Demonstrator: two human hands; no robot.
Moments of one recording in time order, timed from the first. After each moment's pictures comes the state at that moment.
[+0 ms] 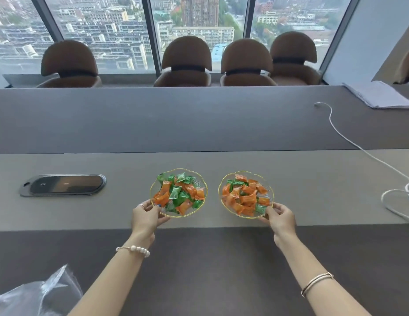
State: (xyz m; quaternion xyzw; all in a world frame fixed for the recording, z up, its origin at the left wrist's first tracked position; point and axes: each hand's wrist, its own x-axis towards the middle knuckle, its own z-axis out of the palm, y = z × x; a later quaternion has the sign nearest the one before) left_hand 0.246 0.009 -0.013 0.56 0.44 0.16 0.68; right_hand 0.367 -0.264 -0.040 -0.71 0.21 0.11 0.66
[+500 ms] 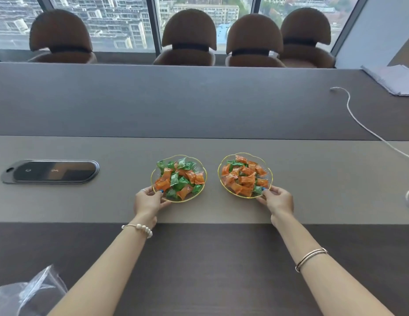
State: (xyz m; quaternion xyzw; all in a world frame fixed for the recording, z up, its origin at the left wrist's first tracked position) left_hand 0.287 0.038 -0.060 0.54 0.47 0.16 0.68; right_hand 0.412 -0.225 -0.068 -0.71 0.24 0.11 0.65
